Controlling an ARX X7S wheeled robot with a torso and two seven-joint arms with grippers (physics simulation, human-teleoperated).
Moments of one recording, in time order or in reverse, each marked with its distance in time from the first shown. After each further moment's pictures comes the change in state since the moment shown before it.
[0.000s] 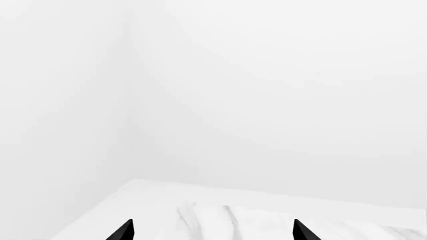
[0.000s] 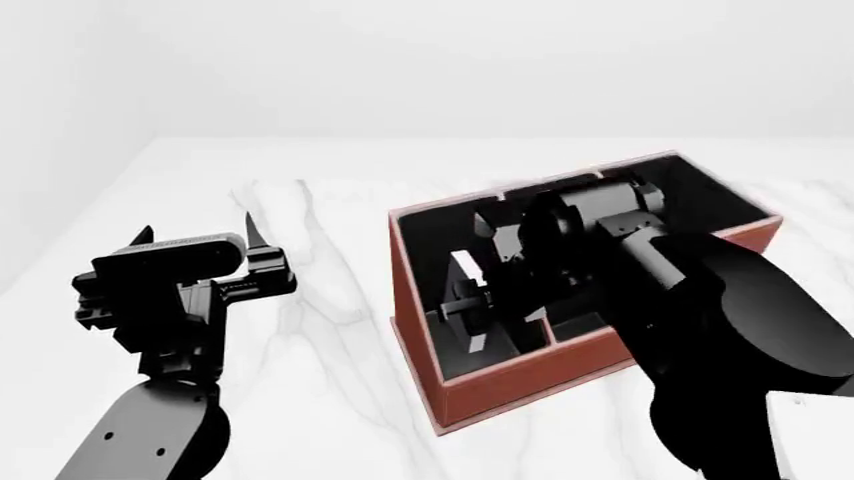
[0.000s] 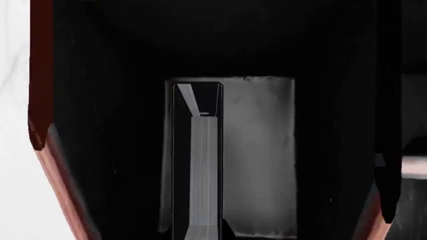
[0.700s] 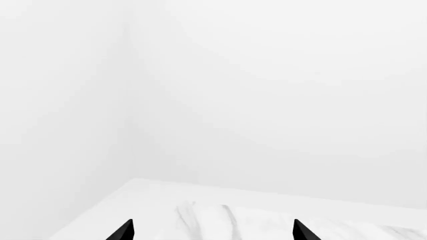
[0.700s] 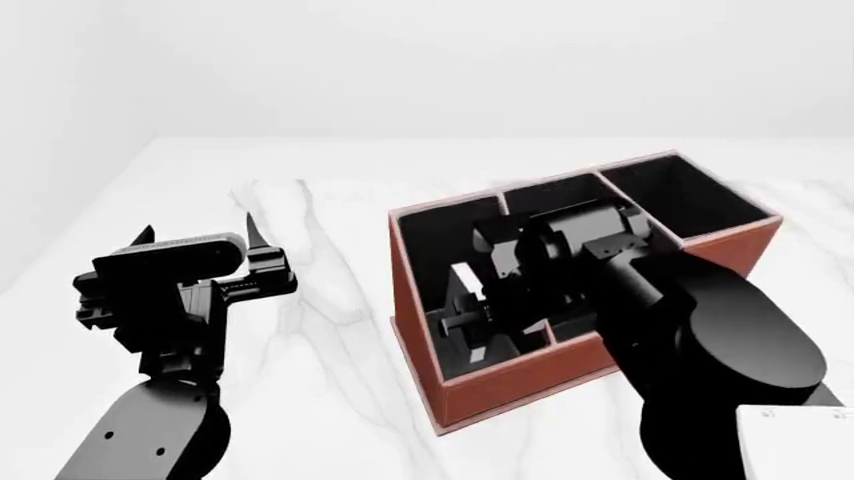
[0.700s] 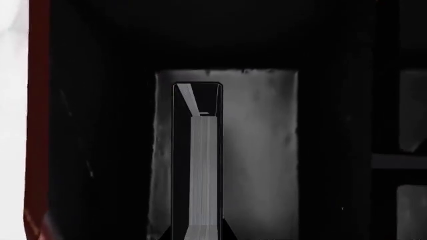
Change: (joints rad) left arm -0.002 -0.007 0.006 -0.005 -0.011 0.007 -0.006; right arm -0.052 -0.024 -0.066 0.044 0.000 -0.076 -0.038
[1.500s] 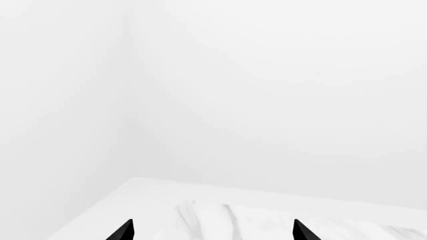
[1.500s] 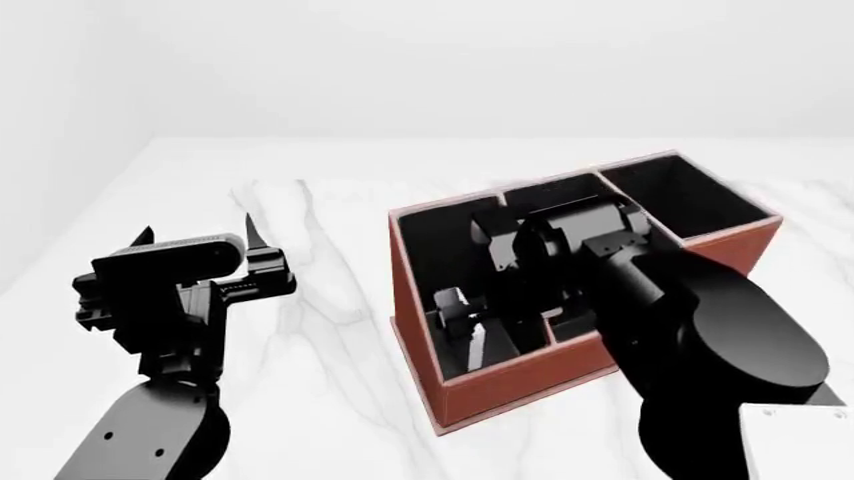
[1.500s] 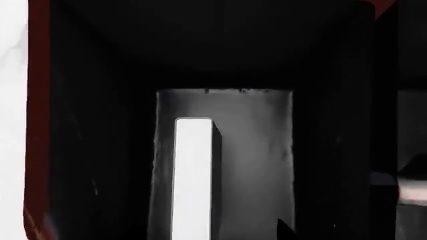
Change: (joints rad) left arm 0.001 -0.008 0.005 -0.002 -0.011 0.006 -0.010; right arm 0.005 -0.001 0.022 -0.006 -0.013 -0.034 0.020
